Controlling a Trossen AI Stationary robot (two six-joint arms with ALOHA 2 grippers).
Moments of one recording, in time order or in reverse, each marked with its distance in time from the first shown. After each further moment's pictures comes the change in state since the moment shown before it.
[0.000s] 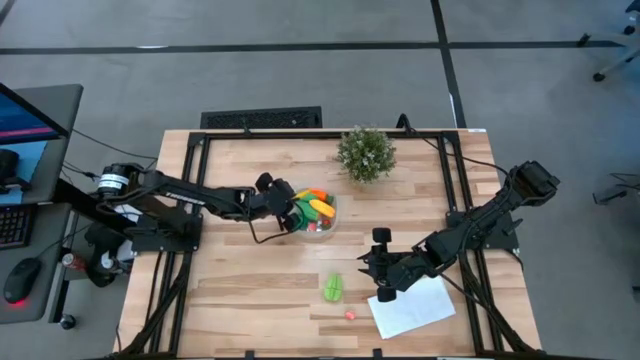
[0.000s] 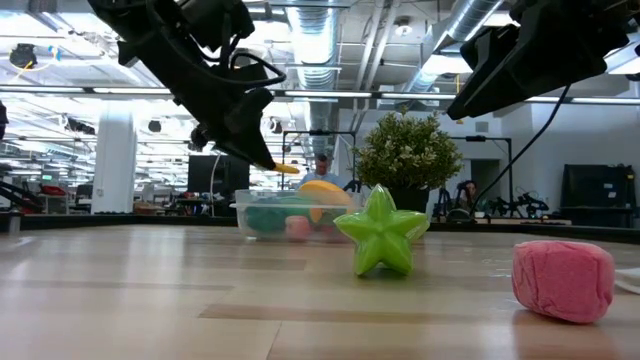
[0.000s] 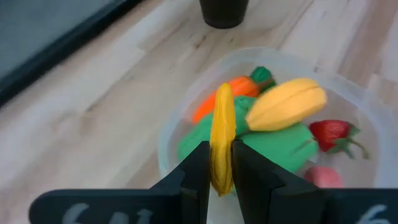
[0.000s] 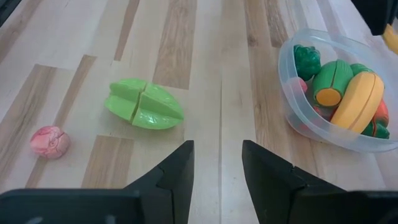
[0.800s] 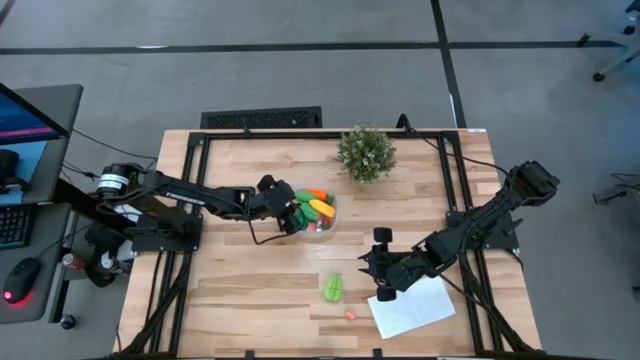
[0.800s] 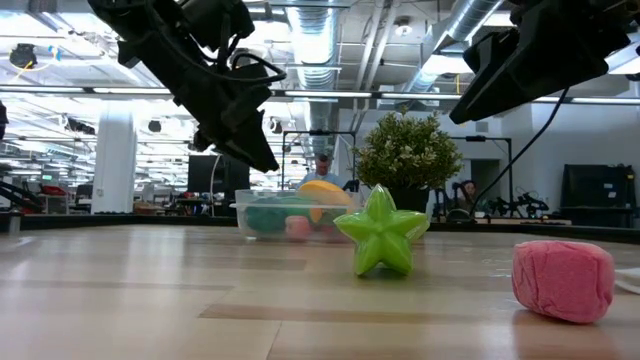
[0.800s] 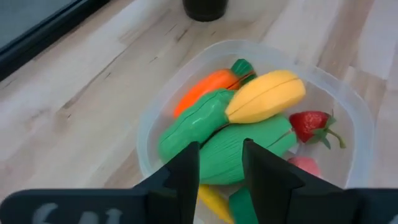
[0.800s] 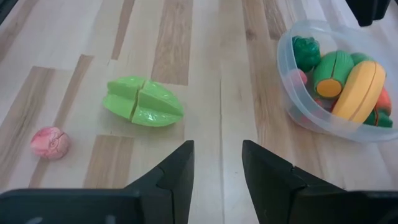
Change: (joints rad) left arm -0.003 0.000 0.000 0.002 0.071 -0.003; right arm 0.000 0.000 0.000 -0.017 0.000 0.046
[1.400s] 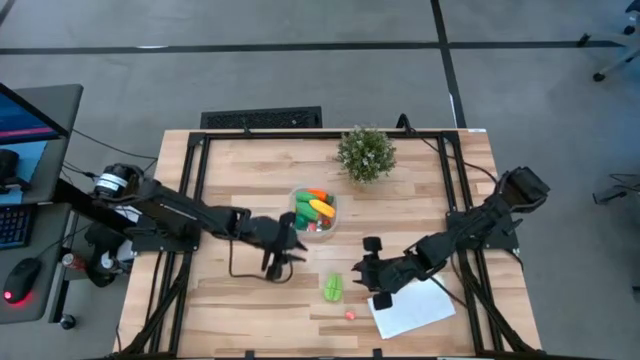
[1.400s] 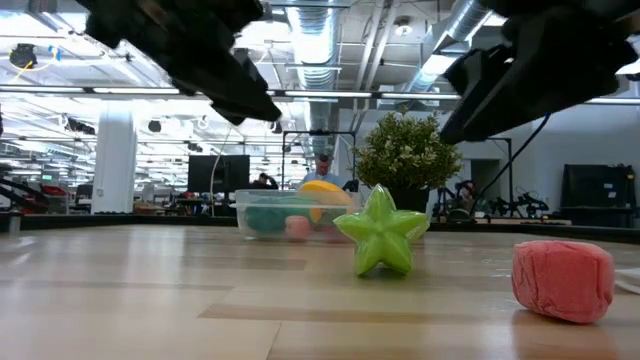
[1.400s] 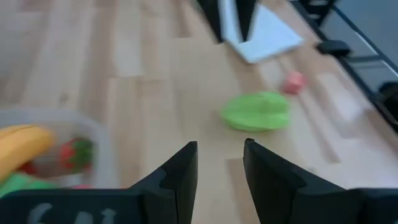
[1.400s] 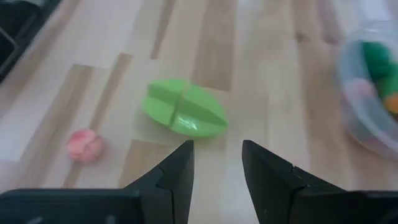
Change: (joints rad) left arm -0.242 -0.010 0.000 0.172 0.422 0.305; right arm -0.025 0.104 -0.001 0.159 -0.138 -0.060
